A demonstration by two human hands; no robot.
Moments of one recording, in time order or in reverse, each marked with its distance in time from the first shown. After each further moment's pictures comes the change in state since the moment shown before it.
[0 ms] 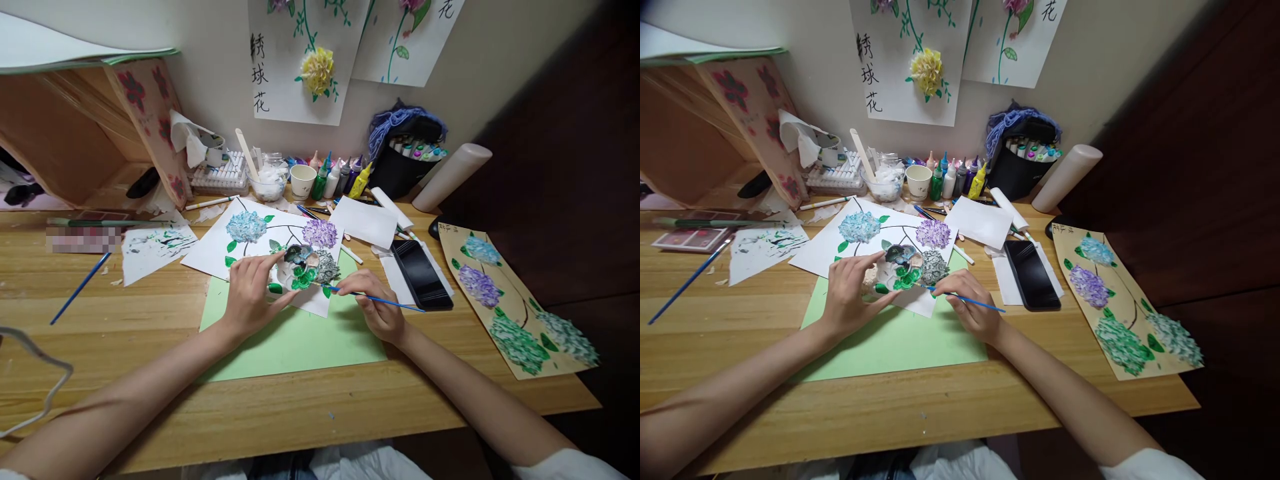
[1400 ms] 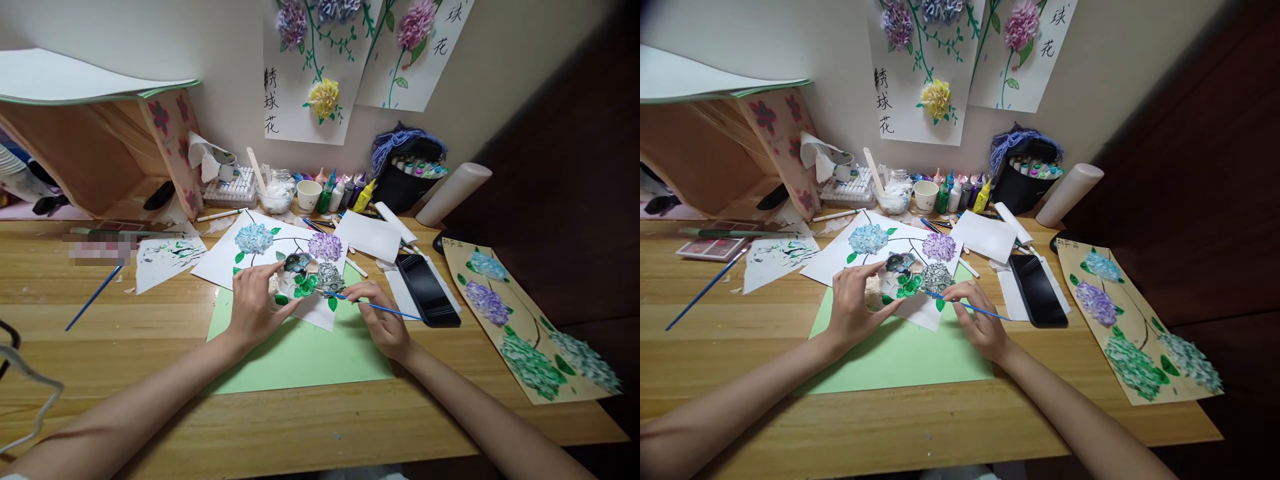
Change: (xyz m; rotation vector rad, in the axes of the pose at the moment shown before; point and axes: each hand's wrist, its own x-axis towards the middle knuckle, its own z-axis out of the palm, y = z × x) left_hand -0.001 0.000 -0.001 0.011 0.038 -0.100; right_hand -0.007 0.001 0.005 0.052 0.032 0.178
